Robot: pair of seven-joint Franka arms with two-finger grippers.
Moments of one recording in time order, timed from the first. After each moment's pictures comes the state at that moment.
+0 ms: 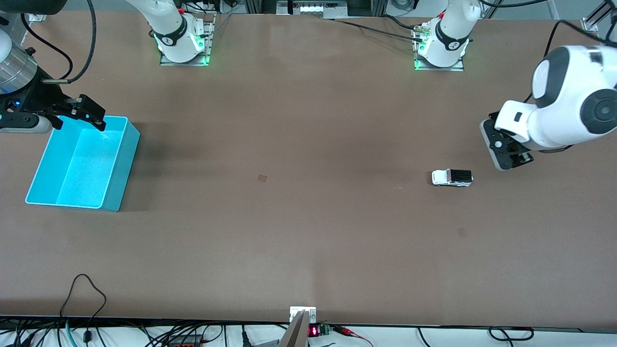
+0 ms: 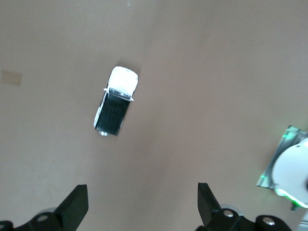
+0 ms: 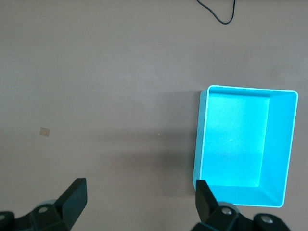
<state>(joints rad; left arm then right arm) -0.04 0.14 0.00 -1.92 0.06 1.79 1.18 0.12 -0.01 -0.03 -1.65 -0.05 1.70 0.11</state>
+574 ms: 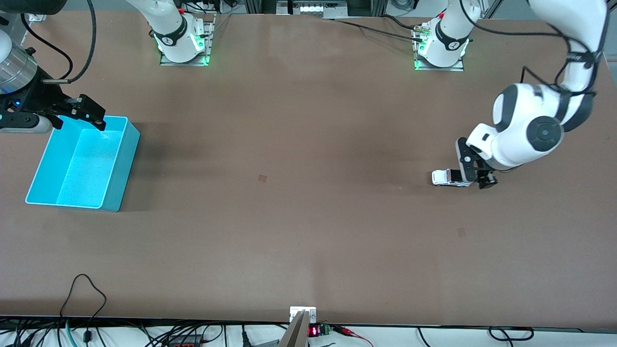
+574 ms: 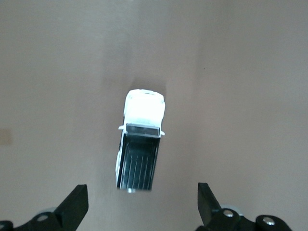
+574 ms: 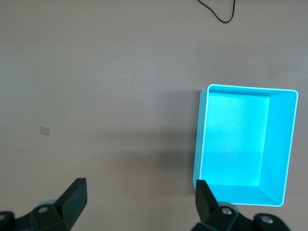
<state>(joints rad) -0.05 0.28 0.00 -2.11 0.07 2.25 1.36 0.12 -0.01 -0.03 -1.65 -0.05 1.70 0.11</state>
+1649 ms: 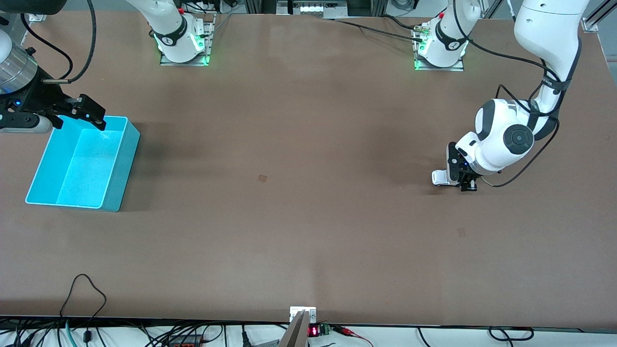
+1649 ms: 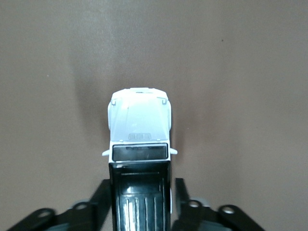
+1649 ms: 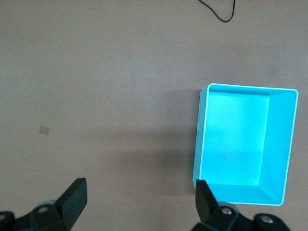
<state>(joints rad) -0.02 0.39 -0.01 -2.20 0.07 2.54 1.52 0.12 -0.01 -0.03 -1.65 -0.05 1.70 0.11</state>
